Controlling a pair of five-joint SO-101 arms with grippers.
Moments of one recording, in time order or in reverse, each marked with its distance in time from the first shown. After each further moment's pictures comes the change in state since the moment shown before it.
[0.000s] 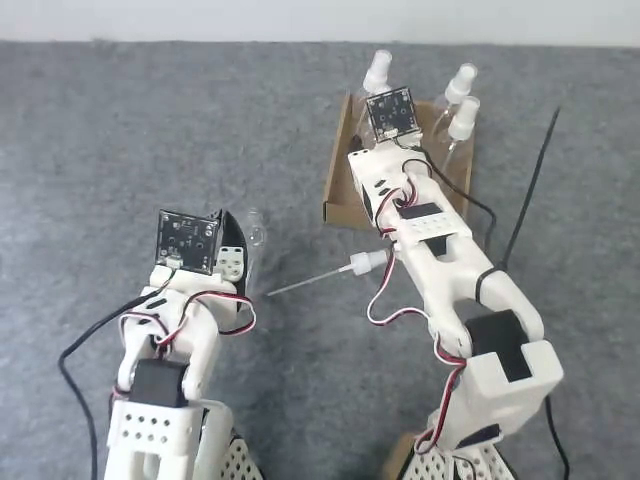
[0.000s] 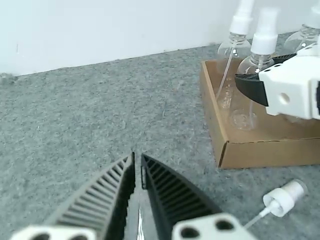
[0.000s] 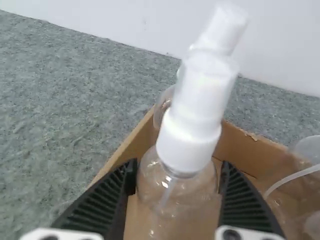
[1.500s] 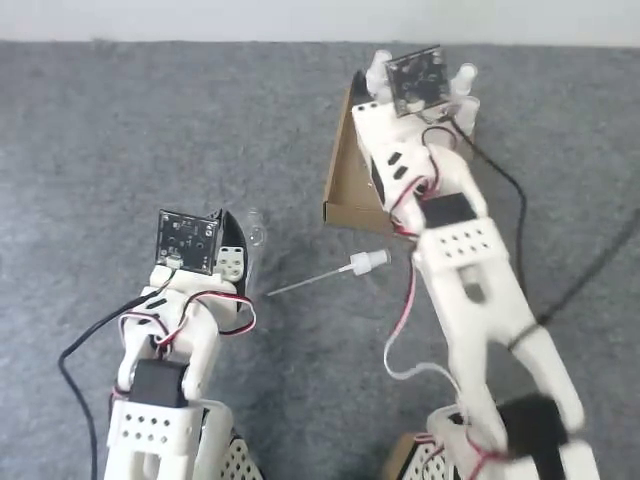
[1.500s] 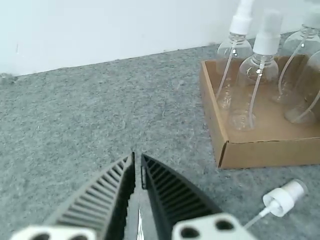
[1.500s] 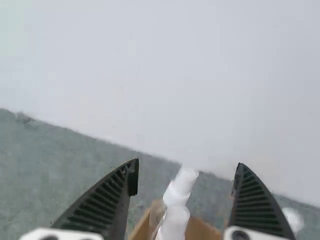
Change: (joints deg) left arm 0.0 0.0 0.0 0.0 0.0; right arm -1.0 -25.8 -2.5 10.8 0.0
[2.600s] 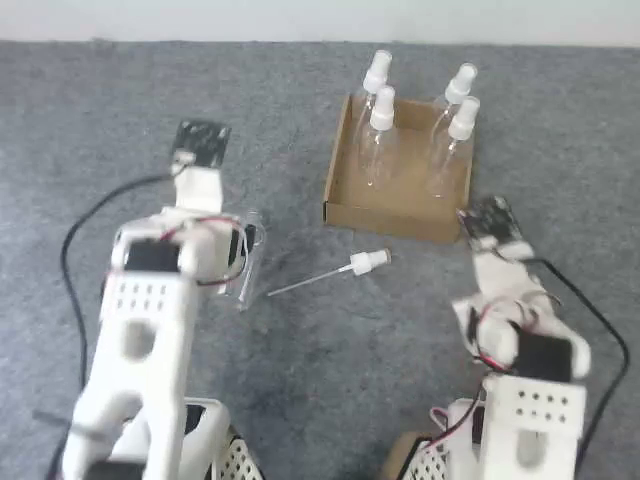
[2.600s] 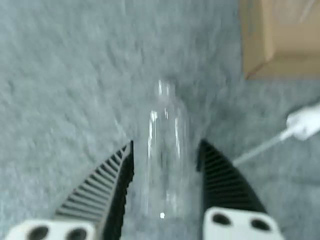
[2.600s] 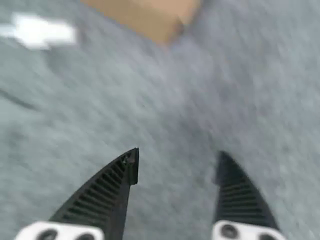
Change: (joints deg) left arm -4.6 48.6 -35.3 21.5 -2.6; right arm 24.5 -51.3 31.6 70.6 20.6
